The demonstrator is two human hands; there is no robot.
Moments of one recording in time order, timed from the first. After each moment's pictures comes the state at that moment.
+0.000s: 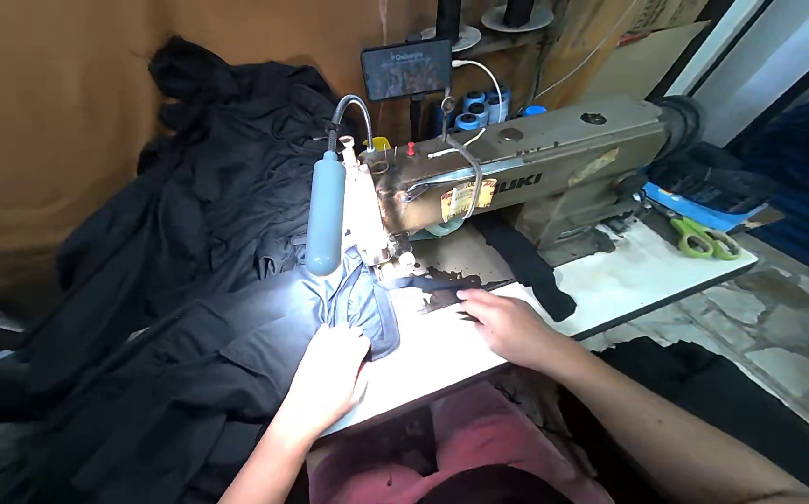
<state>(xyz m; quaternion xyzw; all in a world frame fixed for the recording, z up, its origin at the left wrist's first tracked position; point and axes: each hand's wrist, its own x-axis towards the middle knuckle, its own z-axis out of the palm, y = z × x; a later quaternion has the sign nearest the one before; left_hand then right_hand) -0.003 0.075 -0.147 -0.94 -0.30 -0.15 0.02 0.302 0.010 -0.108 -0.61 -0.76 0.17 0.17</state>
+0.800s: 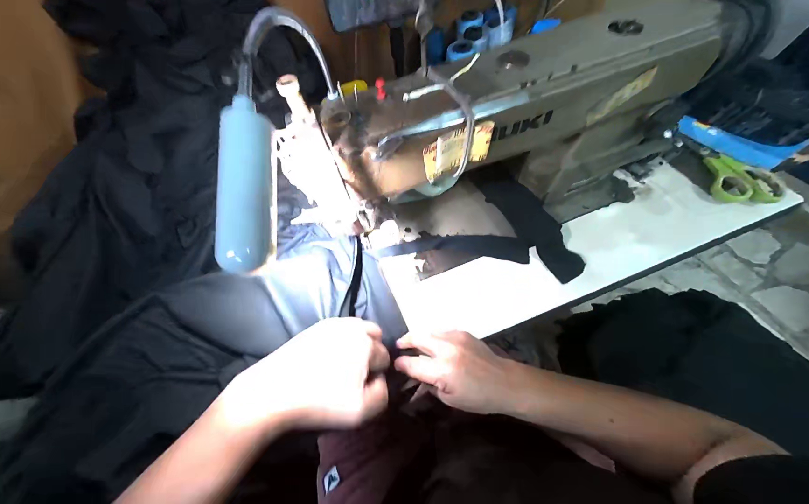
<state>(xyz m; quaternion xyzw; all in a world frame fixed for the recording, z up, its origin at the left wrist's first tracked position) 0.031 0.070 -0.040 -0.96 -0.13 0.08 -0.23 0.231 -0.023 -0.163 -0.38 -0.85 0.12 0.35</state>
